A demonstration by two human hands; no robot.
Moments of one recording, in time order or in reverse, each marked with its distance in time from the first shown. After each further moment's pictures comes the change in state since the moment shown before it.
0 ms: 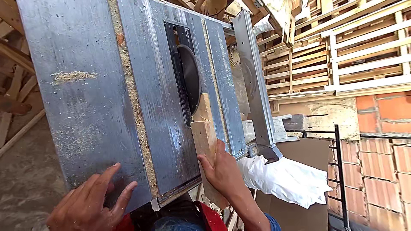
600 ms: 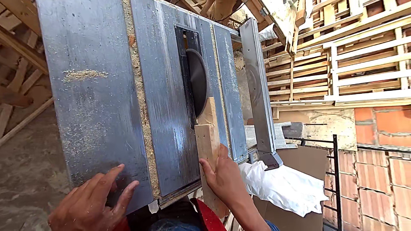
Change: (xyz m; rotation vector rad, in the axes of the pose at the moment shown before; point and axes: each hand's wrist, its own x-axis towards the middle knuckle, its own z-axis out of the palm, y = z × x) left_hand 0.003 0.001 -0.001 -0.044 0.025 -0.004; right_hand 0.003 -0.007 0.000 -0.055 -0.015 0.015
